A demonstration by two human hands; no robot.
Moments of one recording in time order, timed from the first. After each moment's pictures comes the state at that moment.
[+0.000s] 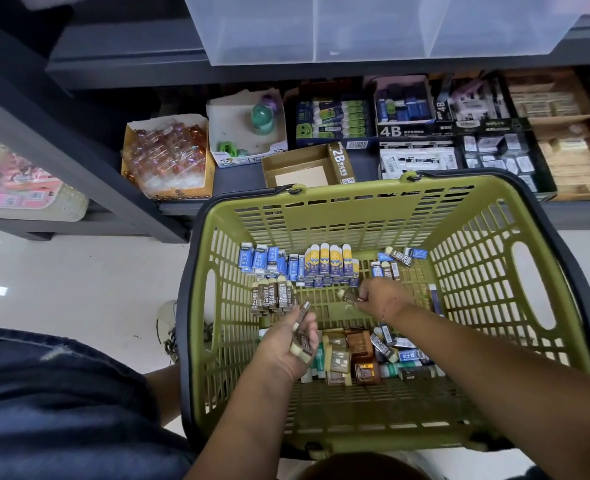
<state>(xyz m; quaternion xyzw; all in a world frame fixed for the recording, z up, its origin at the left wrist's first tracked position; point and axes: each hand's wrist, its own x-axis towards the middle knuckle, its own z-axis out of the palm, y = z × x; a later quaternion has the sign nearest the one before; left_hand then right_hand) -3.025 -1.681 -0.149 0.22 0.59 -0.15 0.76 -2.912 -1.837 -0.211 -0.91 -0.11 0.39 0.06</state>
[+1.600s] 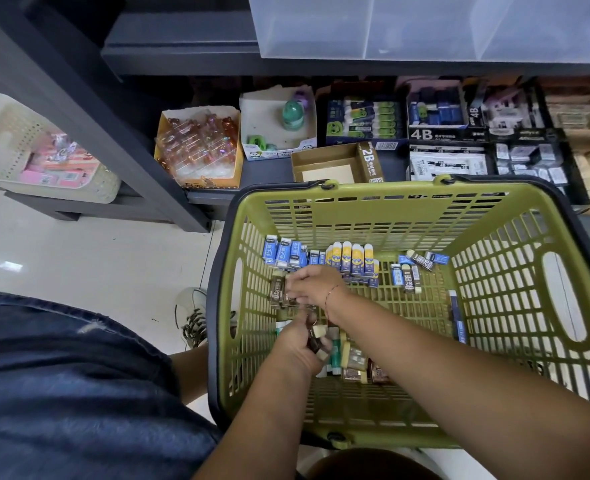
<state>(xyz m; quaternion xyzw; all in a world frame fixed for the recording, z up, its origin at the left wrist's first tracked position) -3.030 -1.677 -0.153 0.21 0.62 -0.16 0.74 -2.951 -1.709 -0.176 -0.70 0.11 0.44 0.55</state>
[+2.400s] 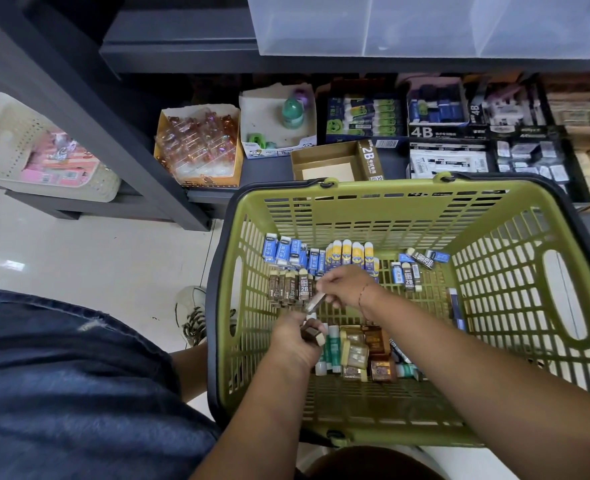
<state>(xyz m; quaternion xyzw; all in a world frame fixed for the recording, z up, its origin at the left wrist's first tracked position) -3.028 -1.671 -0.158 0.14 0.64 -0.07 0.75 -2.934 -1.757 -0.181 -0.74 0.05 0.46 0.49</state>
